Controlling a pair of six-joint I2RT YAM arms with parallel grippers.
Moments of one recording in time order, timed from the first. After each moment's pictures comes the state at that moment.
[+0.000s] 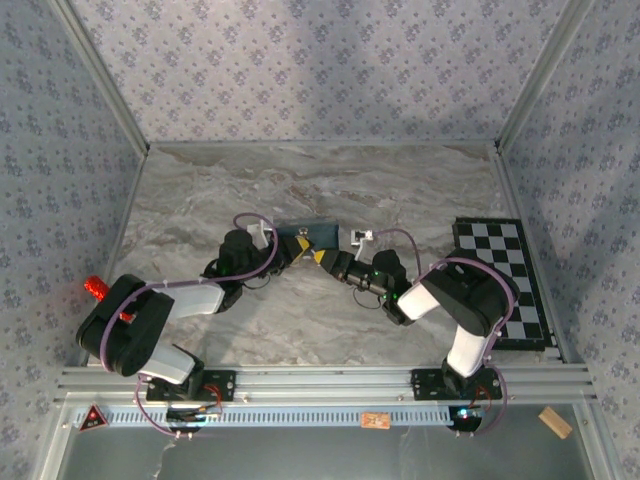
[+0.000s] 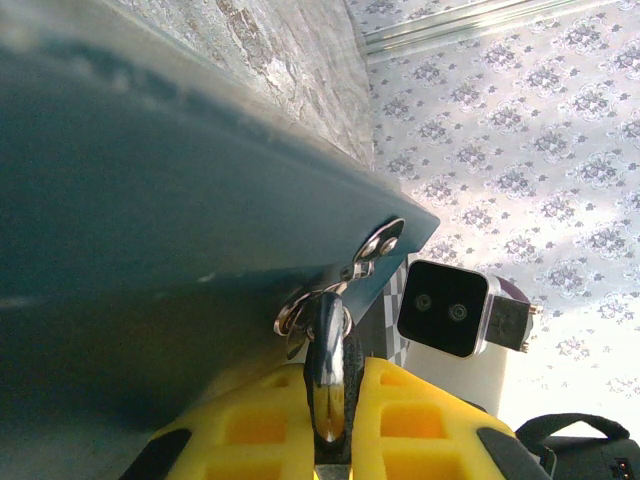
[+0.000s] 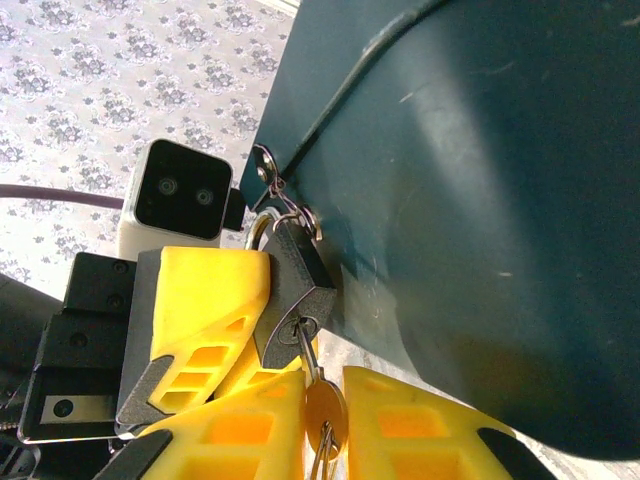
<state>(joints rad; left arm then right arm) -0.55 1.45 0.46 0.73 0.46 -1.22 0.71 1.76 0.41 1.28 -0.33 1.14</state>
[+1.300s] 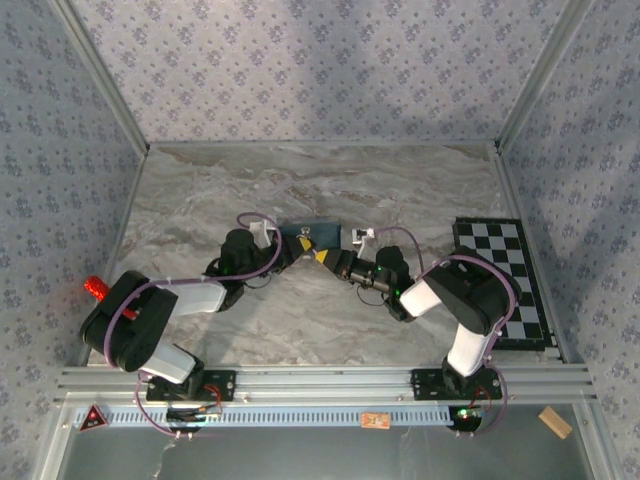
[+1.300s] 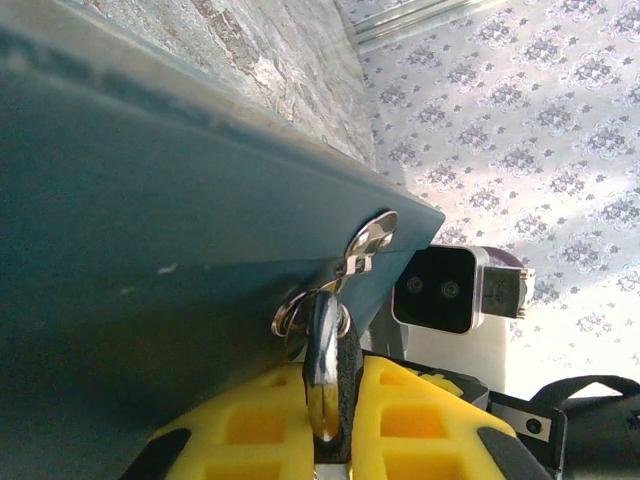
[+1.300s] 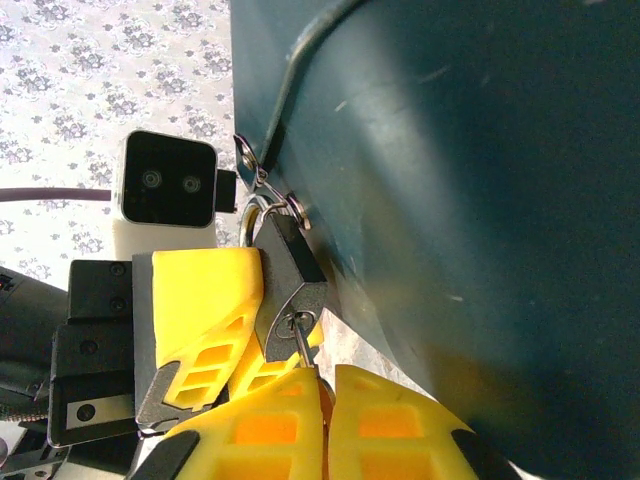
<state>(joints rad) -0.56 1.48 0.47 0.75 0.48 -1.13 0.67 1.76 0.42 1.26 -0.43 1.20</state>
